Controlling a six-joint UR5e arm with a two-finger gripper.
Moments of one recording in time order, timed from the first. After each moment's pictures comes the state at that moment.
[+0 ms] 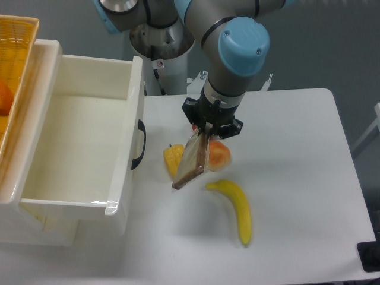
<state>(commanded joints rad) 2.52 -1.78 -1.45 -1.58 1.46 0.93</state>
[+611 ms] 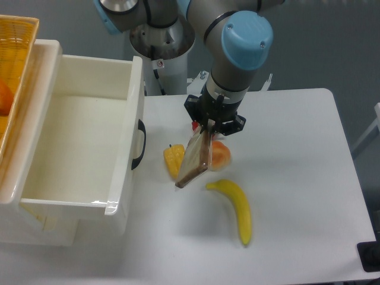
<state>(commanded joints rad) 2.55 -1.77 -1.45 -1.58 1.43 0.85</state>
